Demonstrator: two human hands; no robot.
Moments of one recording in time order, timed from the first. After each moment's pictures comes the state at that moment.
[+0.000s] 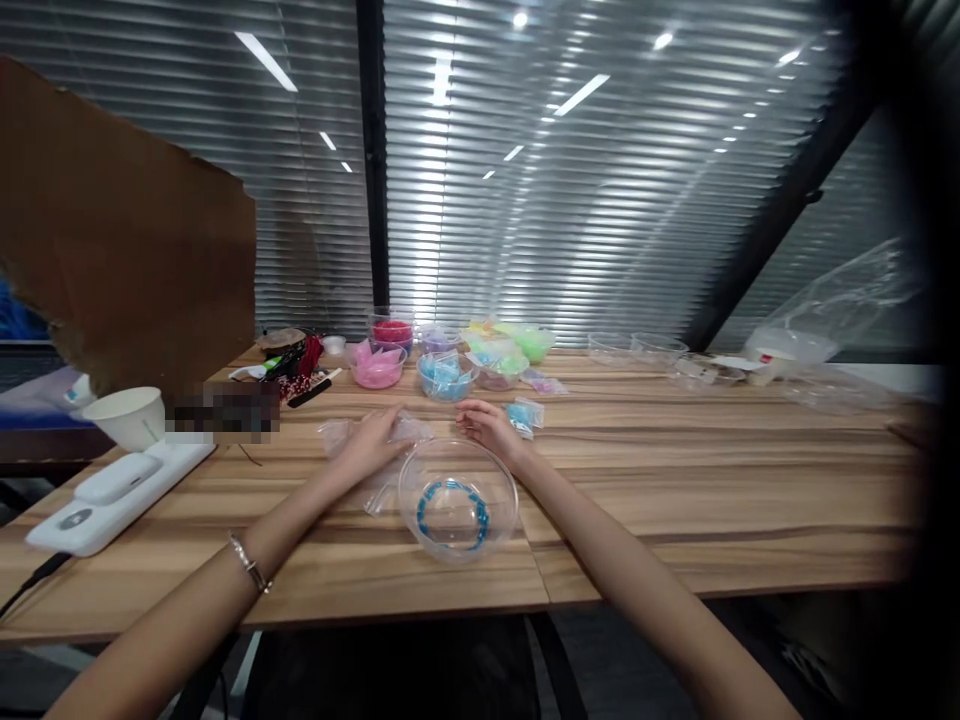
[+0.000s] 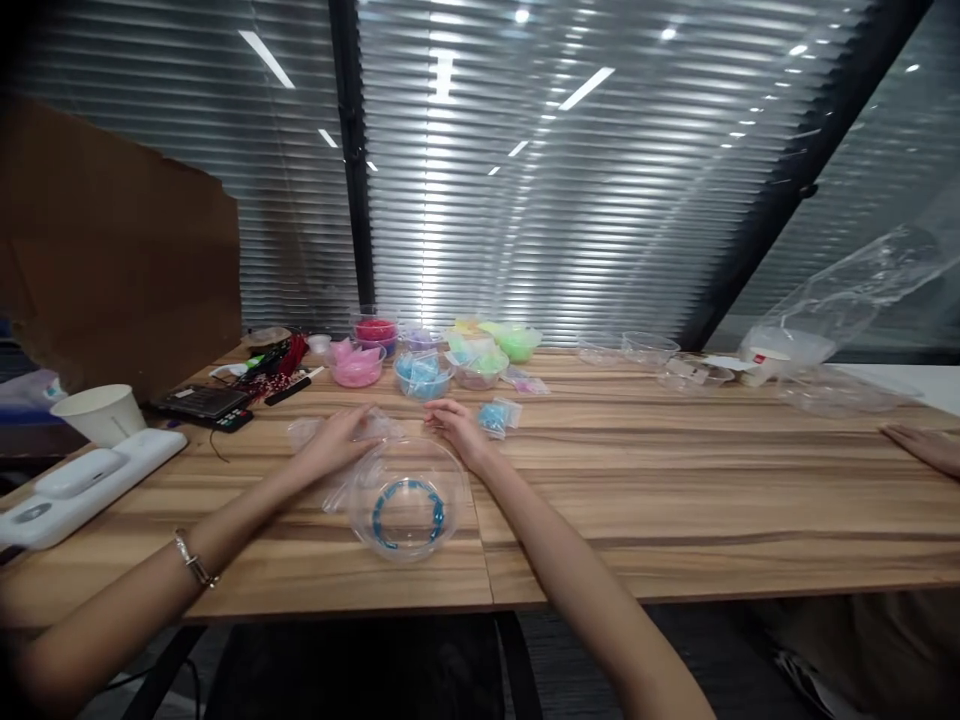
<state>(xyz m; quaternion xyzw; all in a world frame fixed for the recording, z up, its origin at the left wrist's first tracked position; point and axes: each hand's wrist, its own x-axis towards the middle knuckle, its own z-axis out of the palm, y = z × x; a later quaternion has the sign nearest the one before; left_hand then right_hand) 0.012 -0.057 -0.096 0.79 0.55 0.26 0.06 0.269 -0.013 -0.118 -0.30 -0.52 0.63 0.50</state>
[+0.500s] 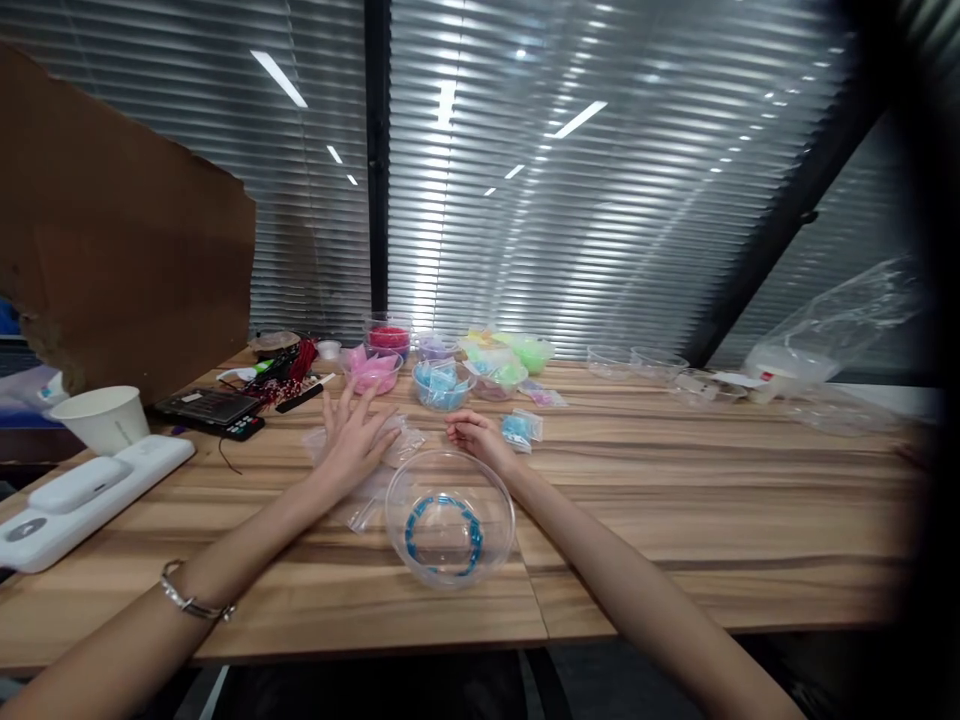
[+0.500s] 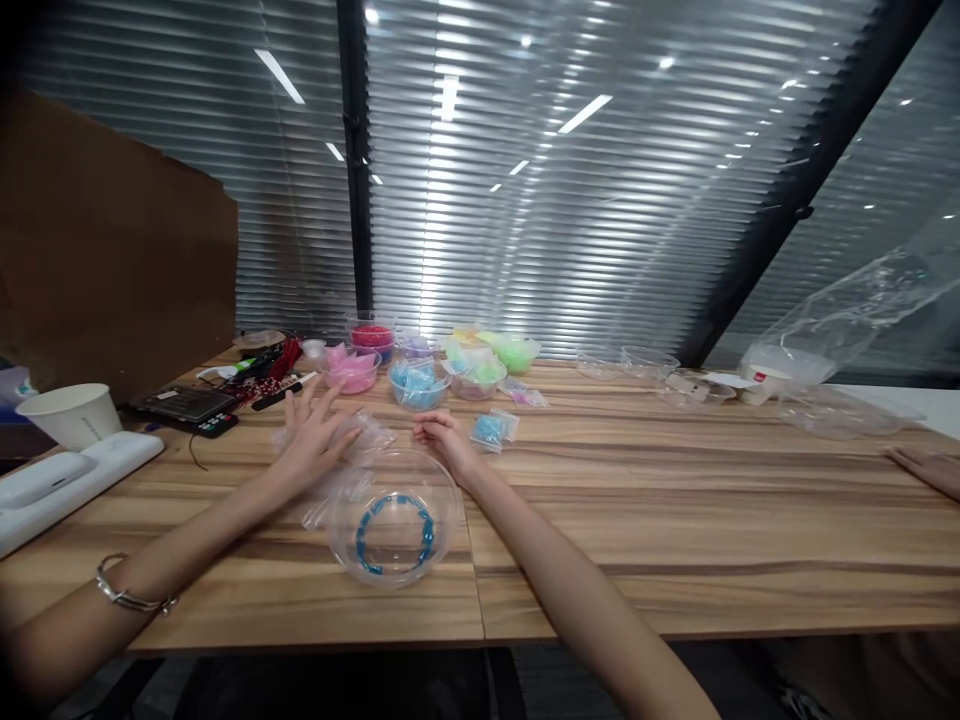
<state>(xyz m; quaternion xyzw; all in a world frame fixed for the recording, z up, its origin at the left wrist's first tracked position) 0.014 -0.071 -0.087 0.78 0.53 0.30 -0.17 0.258 -0.004 -0.127 -0.30 -0.52 0.63 0.50</state>
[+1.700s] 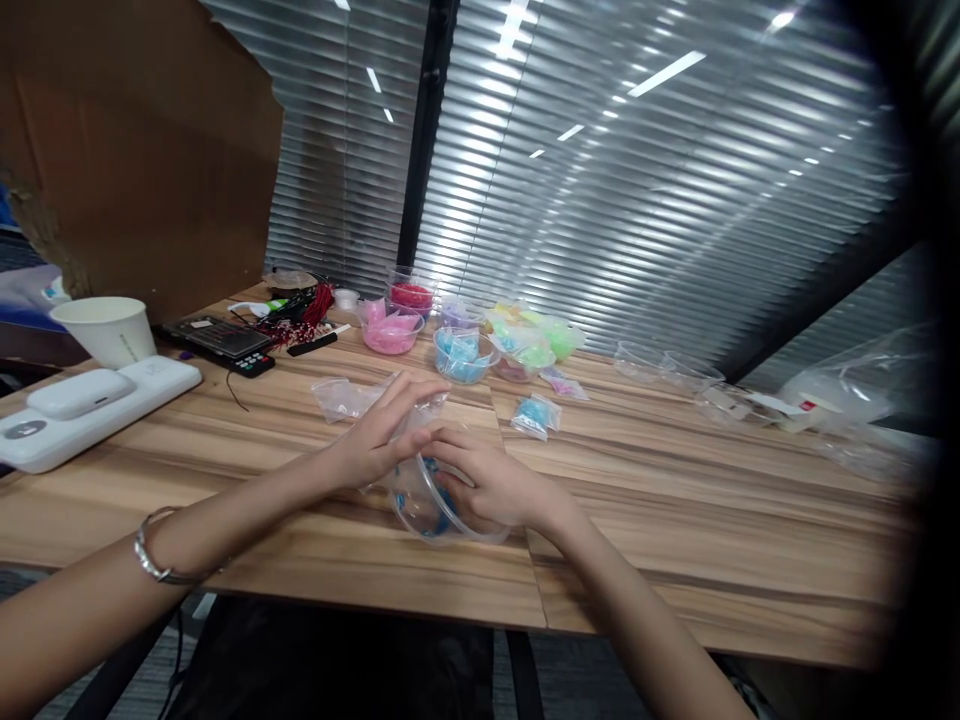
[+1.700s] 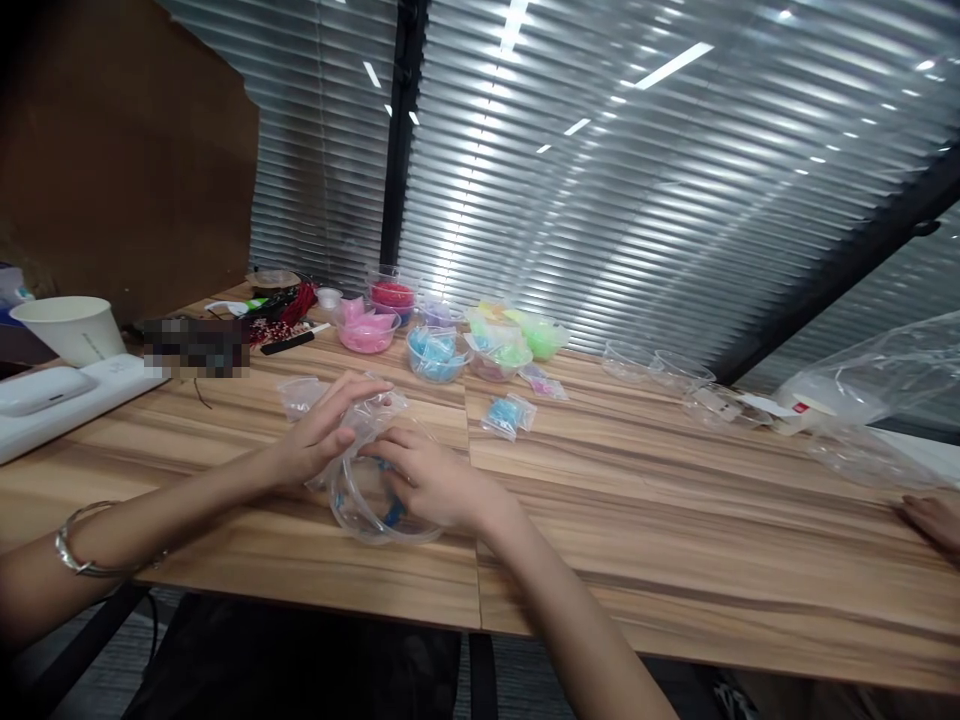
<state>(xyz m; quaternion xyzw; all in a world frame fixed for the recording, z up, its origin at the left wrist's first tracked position) 0.036 -0.119 -0.061 0.83 0.30 0.43 0.17 0.247 -0.107 -0.053 -0.20 -0.94 0.22 0.17</state>
